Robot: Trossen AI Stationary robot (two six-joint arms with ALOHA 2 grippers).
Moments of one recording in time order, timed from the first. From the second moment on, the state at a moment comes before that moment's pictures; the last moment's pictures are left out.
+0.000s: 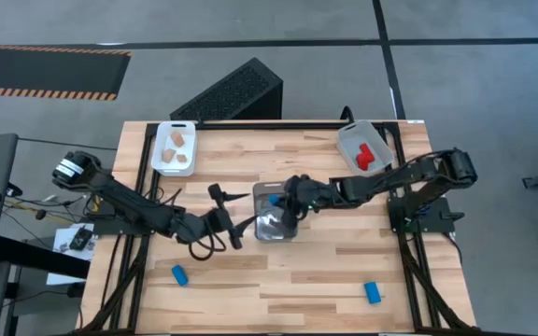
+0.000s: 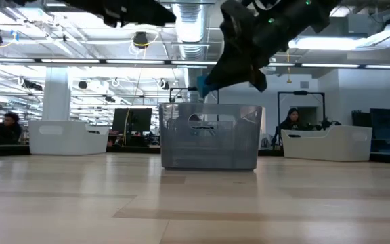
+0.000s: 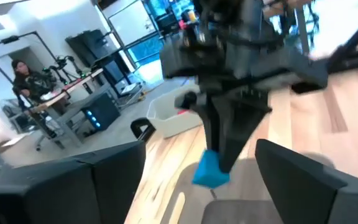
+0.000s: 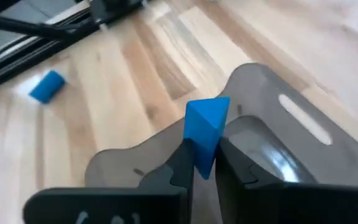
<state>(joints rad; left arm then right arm) -0.42 1.40 0.64 0.61 -0.87 0.29 0.09 1.57 0.94 0.02 0.21 0.54</state>
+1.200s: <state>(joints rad) -0.36 1.14 0.64 0.13 -1.07 0.02 0.02 1.98 1.39 -0.51 -0.07 0.39</state>
